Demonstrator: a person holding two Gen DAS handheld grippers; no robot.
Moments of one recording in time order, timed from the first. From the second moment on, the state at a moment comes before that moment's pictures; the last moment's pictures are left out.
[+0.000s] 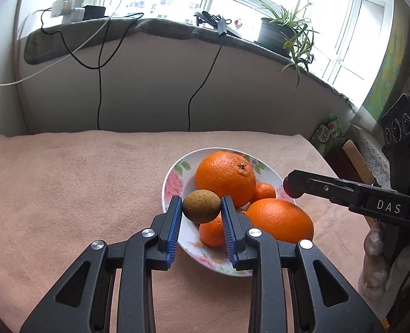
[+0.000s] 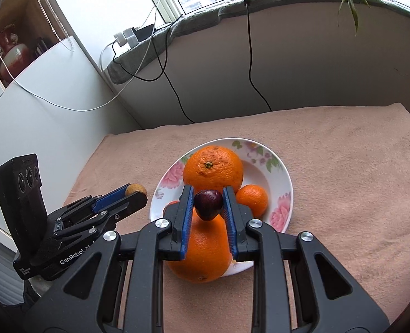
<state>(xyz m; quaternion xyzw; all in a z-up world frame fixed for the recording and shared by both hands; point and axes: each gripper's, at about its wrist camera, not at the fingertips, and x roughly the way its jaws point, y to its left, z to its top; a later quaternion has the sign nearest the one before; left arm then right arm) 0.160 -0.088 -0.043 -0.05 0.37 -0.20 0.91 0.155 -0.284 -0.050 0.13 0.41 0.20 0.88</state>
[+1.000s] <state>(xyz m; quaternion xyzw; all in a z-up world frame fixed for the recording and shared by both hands) 0.122 -0.082 -0.018 -0.04 0.33 -0.19 0.92 0.114 -0.282 -0.020 0.08 0.34 0.15 0.92</state>
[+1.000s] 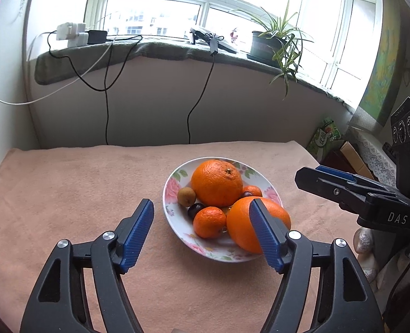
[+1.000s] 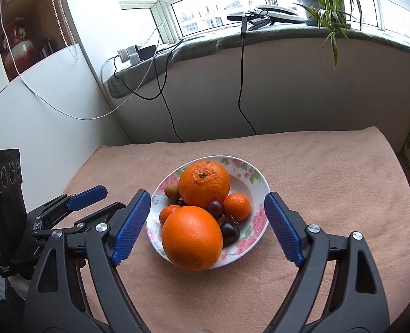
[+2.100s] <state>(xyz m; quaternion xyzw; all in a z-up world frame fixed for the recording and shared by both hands) 0.060 -0.079 -0.011 -0.01 0.32 -0.15 0.94 0.047 -0.290 -0.014 0.03 0.30 0.04 0.95</state>
